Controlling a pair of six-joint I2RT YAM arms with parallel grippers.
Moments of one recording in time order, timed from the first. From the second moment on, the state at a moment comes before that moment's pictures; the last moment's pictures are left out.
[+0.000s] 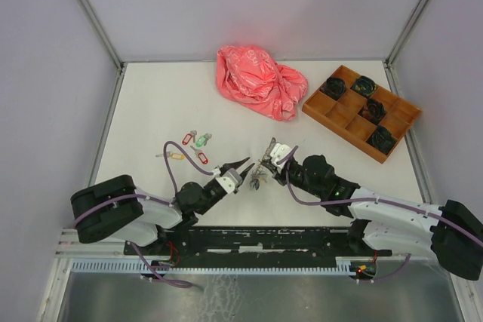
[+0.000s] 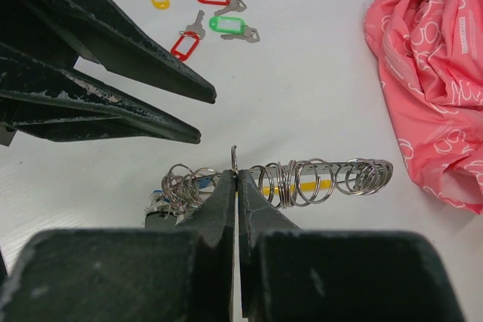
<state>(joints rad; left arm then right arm) -1.11 1.38 0.16 1.44 -0.23 0.33 0.95 1.03 0.41 0.41 -0.01 -0.23</state>
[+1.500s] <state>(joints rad) -1.13 1.48 0.22 1.46 -0.30 0.34 0.96 1.03 0.41 0.43 0.02 -0.16</state>
